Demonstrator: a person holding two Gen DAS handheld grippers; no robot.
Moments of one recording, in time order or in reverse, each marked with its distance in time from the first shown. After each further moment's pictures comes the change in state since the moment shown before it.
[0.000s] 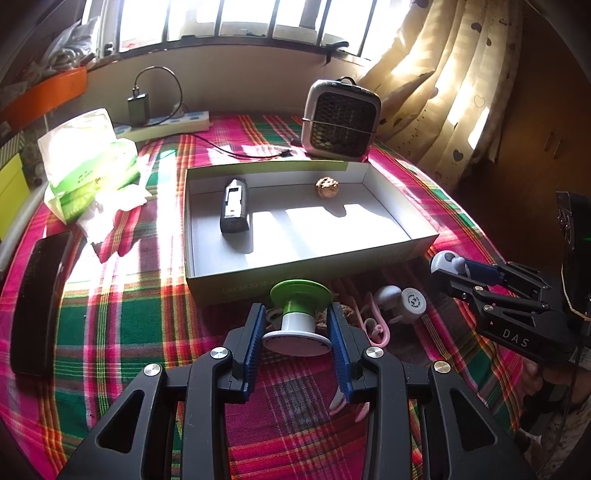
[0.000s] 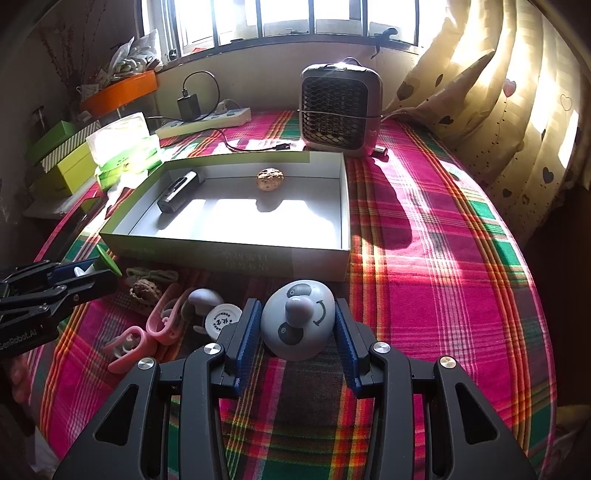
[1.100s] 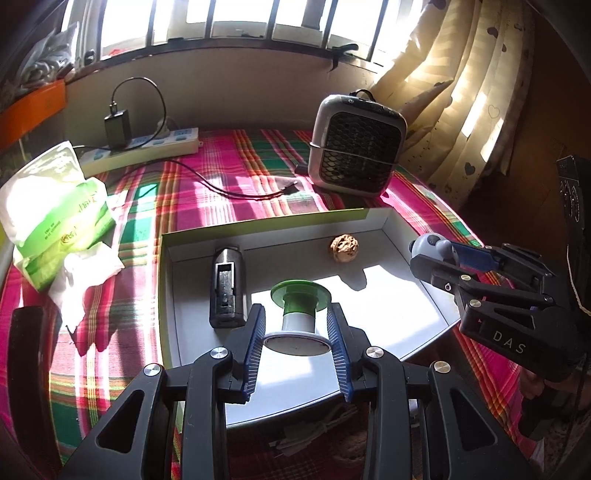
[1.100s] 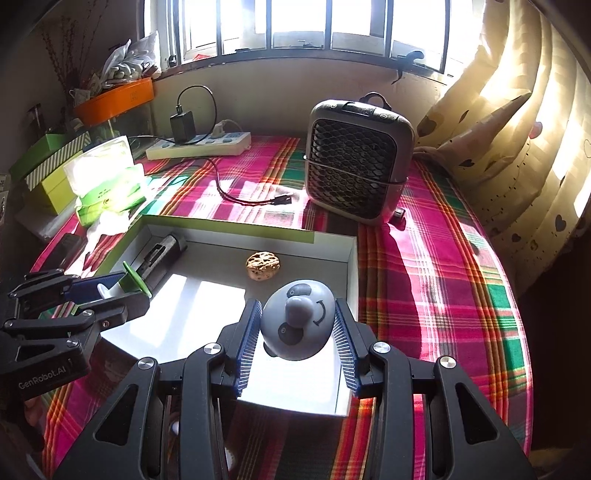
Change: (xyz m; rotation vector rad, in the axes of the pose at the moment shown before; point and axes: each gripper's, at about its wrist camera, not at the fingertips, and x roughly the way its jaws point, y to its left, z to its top) left arm 0.052 0.008 0.070 0.003 -0.001 0.005; right arm 0.046 0.005 0.085 -0.072 -0.026 -0.019
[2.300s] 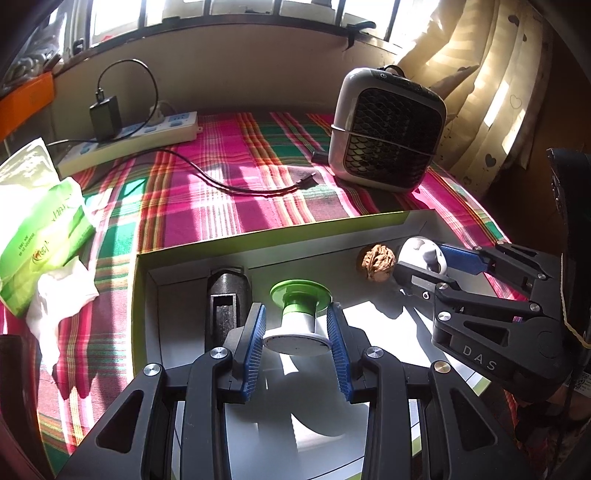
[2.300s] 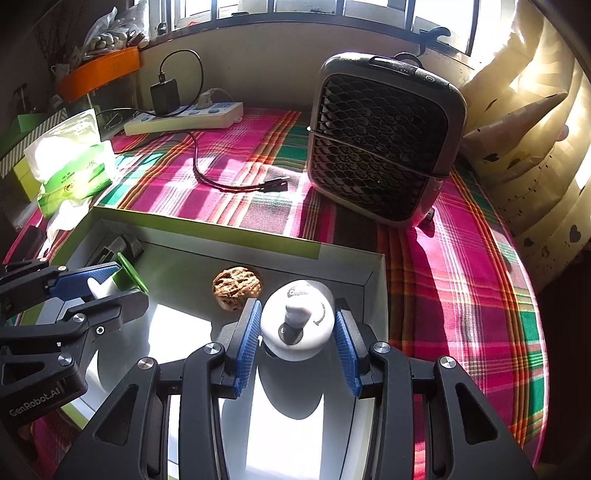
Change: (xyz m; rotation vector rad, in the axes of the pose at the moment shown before) left arm 0.049 0.008 0.021 0.001 0.057 0.038; right arm 0.067 -0.001 0.016 -0.040 0.085 -0.022
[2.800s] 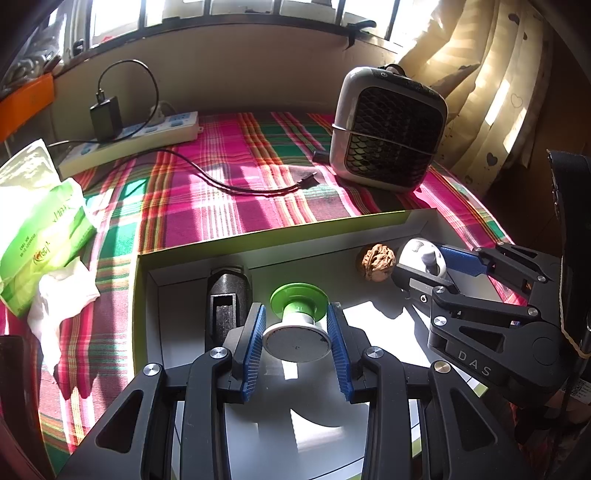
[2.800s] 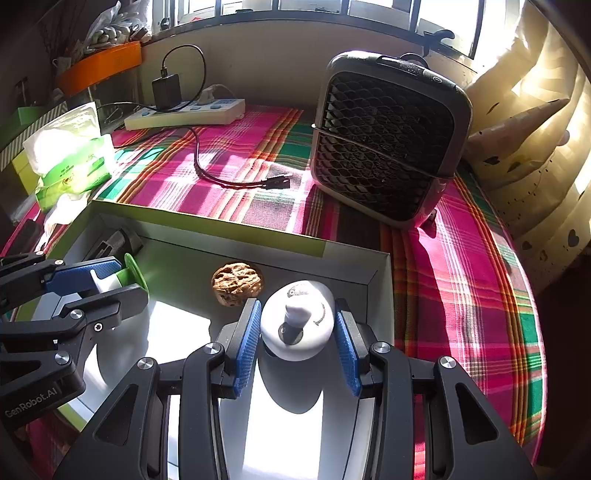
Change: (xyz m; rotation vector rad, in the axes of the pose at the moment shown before) left arm 0.001 -0.001 0.000 0.000 0.001 0.007; right arm 0.002 0.005 -0.001 -0.012 0.002 -0.013
